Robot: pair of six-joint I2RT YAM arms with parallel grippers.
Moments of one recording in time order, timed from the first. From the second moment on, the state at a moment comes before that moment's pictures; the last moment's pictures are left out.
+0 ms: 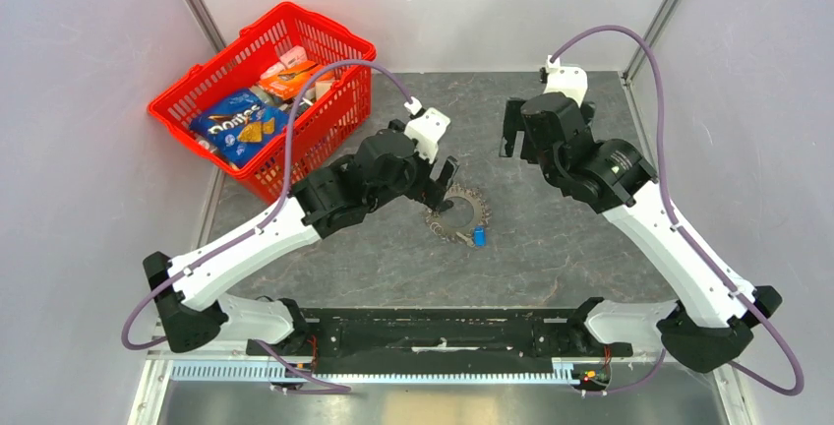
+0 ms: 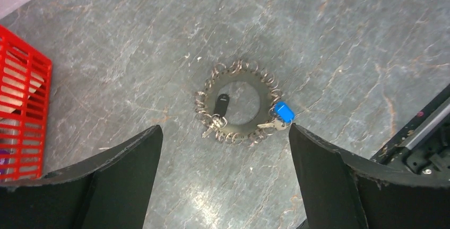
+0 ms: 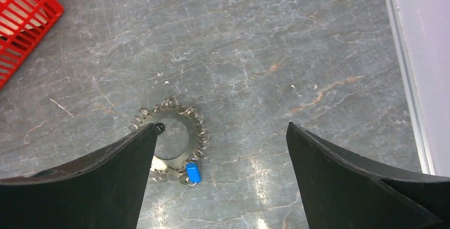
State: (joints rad) left arm -0.99 1.30 1.36 -0.56 -0.28 -0.11; right arm 0.69 1.24 1.56 -0.95 0.64 0.44
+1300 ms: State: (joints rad) left arm -0.99 1.02 1.16 -0.56 -0.20 -0.21; right arm 0.69 1.23 0.73 -0.44 0.06 0.55
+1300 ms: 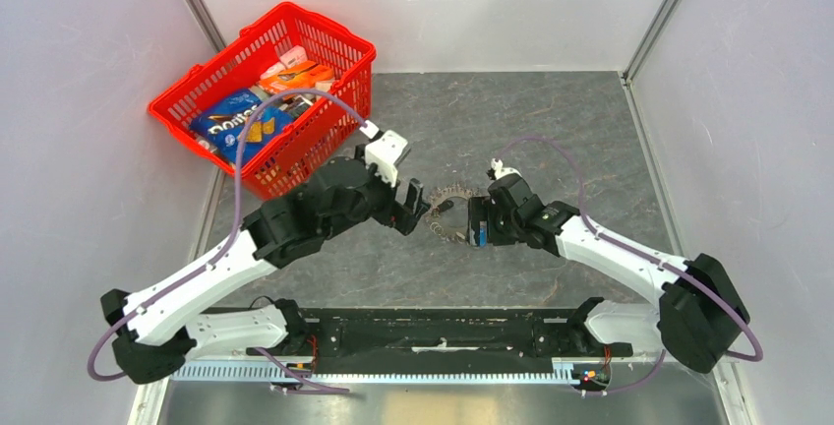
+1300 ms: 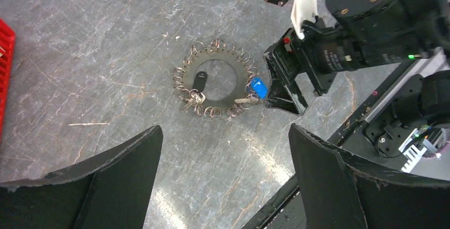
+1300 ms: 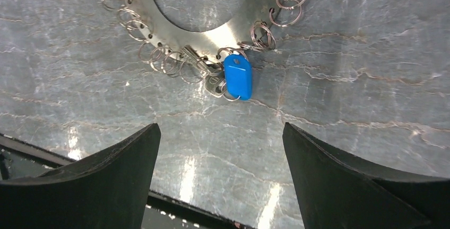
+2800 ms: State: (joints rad) left arm -0.99 0.84 1.04 -0.60 -0.12 -0.21; right arm 0.67 1.37 0.56 -0.06 0.06 0.61
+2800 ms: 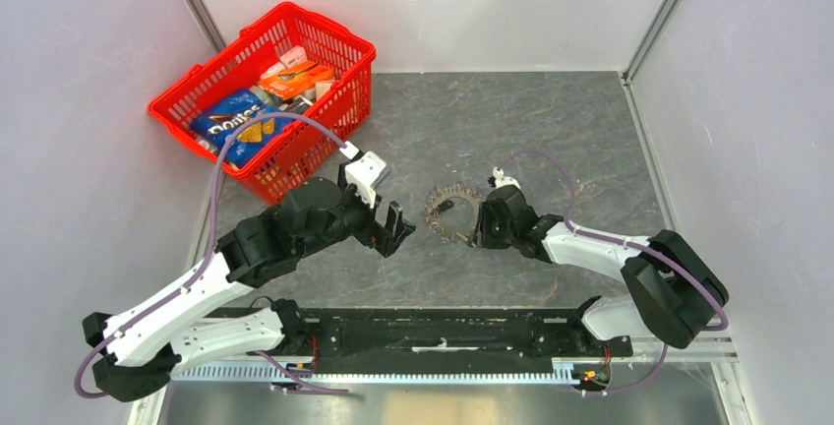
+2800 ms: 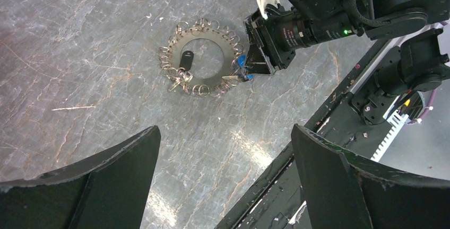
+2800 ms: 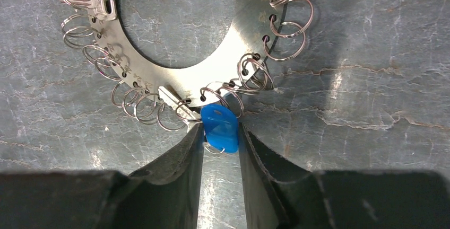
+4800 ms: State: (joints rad) left arm -0.99 0.82 1.03 -0.60 -0.11 -0.21; right arm 0.67 0.95 0.54 -0.67 0.34 0.89
